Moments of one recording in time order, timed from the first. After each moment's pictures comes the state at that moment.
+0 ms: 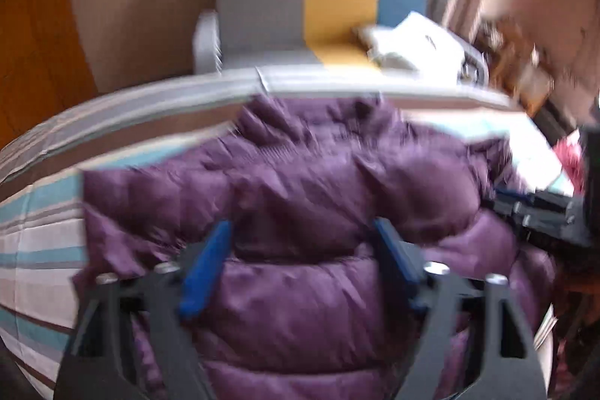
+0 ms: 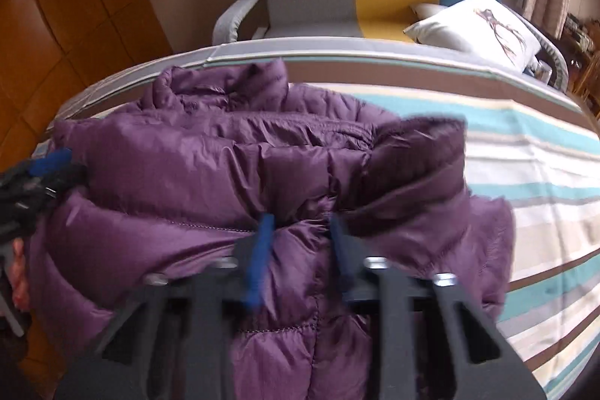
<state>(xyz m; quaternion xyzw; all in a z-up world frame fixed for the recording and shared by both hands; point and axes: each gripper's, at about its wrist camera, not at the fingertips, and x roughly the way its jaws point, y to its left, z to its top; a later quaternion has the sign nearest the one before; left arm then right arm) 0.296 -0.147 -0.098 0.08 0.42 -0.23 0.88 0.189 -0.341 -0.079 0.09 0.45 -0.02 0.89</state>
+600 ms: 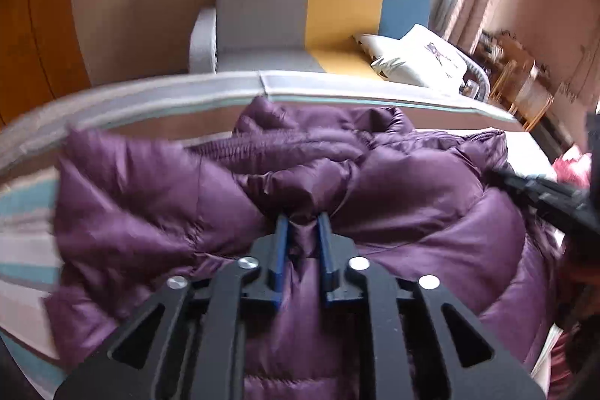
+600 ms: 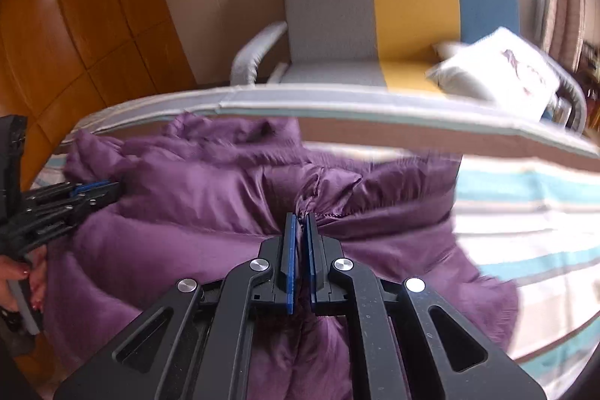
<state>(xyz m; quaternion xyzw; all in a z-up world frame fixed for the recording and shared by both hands) 0.338 -0.149 -0.118 0.02 0.41 -0.23 0.88 0.233 -0.354 -0.076 0.09 0.40 0.02 0.91</state>
